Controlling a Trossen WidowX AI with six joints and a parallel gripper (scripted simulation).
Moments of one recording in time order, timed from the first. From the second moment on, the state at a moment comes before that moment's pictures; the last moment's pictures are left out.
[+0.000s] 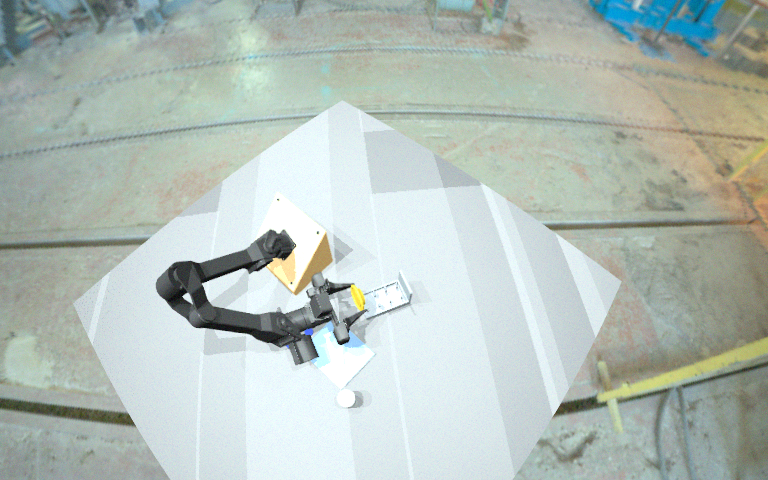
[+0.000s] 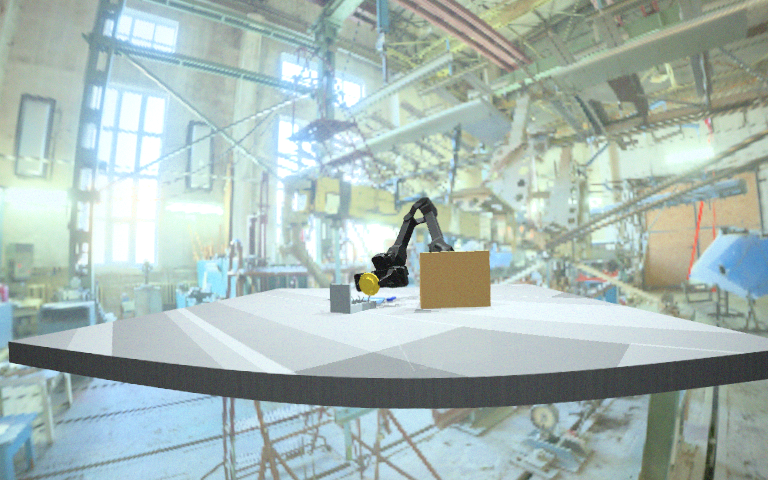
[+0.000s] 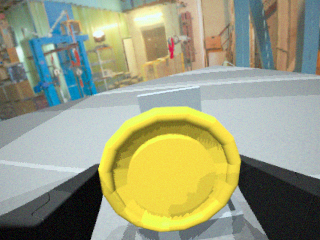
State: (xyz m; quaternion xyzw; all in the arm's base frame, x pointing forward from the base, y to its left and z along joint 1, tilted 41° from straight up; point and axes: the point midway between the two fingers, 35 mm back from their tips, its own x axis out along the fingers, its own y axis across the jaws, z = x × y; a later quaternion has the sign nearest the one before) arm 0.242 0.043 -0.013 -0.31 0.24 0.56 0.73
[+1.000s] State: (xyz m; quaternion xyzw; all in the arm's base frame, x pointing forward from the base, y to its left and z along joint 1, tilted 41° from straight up) arm 0.253 0.053 -0.016 -0.35 0.18 0.56 0.73
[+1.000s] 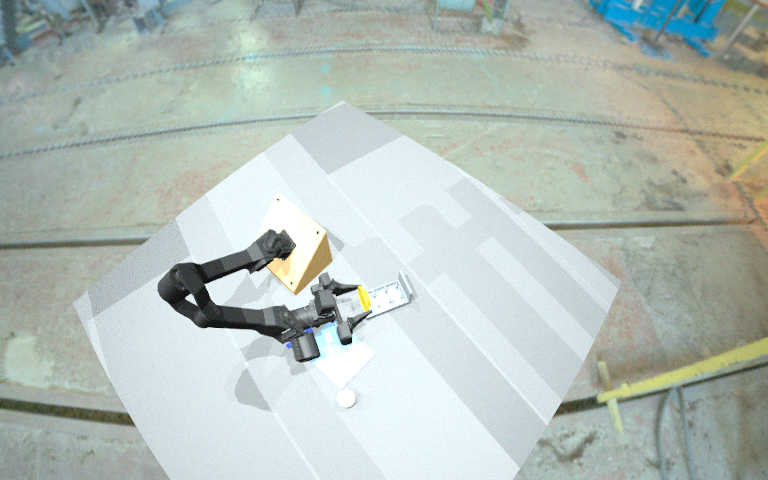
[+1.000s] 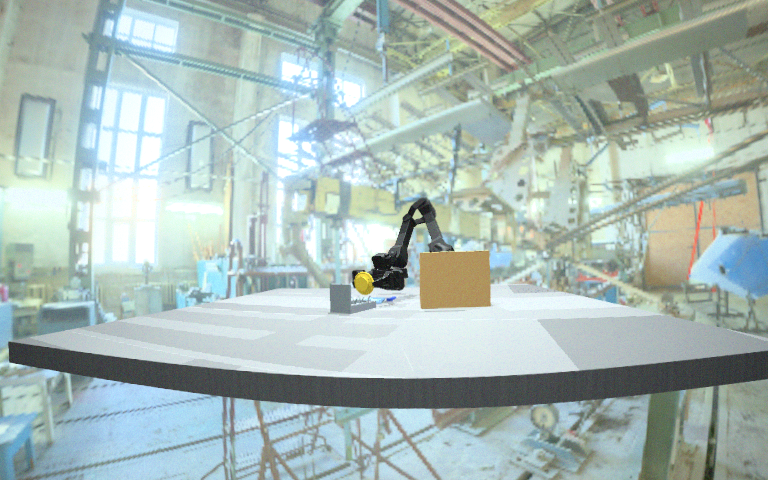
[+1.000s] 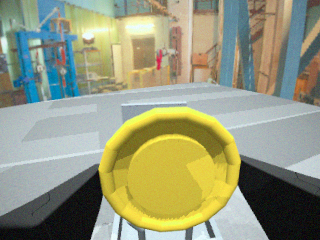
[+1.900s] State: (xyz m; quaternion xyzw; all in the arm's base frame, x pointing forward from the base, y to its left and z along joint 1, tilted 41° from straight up) arm 0.260 0.067 -0.034 -0.36 0.16 0.55 0.73
